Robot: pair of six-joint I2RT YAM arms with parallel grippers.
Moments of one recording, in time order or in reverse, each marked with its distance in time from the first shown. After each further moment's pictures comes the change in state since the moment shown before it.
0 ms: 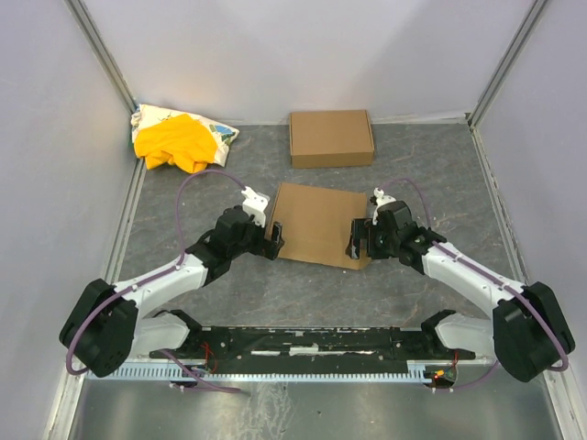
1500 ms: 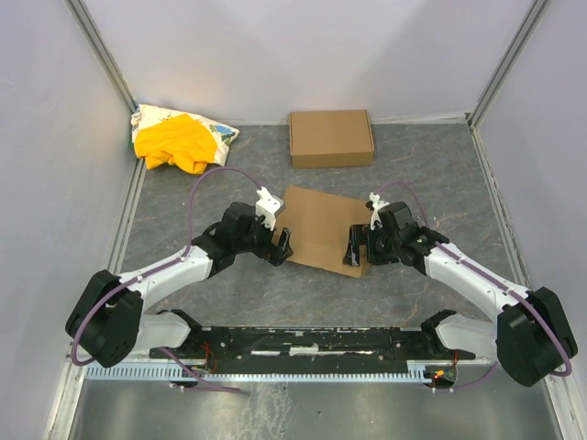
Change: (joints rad) left arm -0.011 0.063 0.078 -0.103 0.221 0.075; right arm 0.007 -0.022 0.011 -0.080 -0.135 -0.022
